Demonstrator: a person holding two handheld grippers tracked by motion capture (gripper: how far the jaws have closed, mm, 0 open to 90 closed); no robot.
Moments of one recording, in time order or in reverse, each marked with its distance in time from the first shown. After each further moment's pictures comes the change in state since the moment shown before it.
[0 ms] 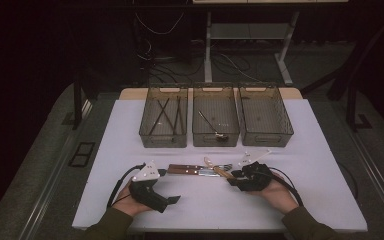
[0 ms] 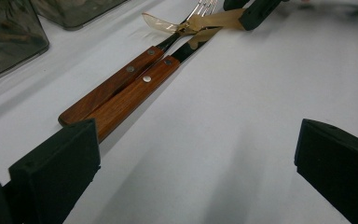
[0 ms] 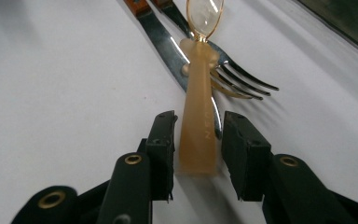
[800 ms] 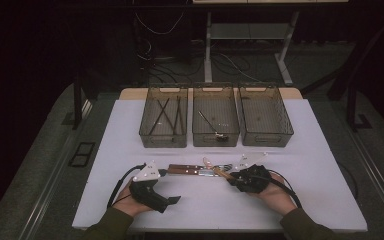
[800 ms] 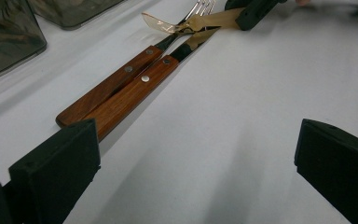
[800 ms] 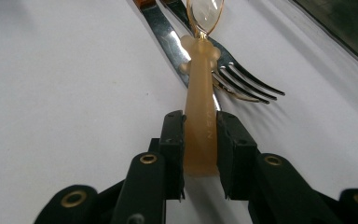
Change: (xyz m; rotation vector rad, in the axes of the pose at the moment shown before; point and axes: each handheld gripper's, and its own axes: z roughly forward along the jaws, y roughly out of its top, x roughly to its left) left arm 0.000 0.000 0.001 0.007 -0.003 0.005; right arm 0.007 0.001 0.001 0.008 -0.036 -0.053
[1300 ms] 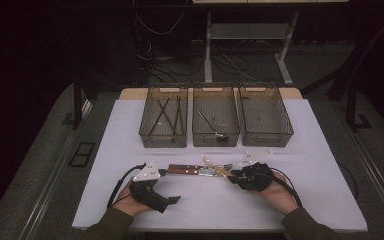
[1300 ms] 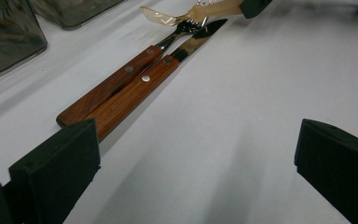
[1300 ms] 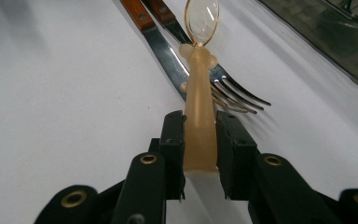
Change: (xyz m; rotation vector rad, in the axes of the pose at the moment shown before) left arm 0.000 0.000 0.000 0.000 0.001 0.000; right arm -0.003 0.003 -0.010 -0.049 0.012 0.023
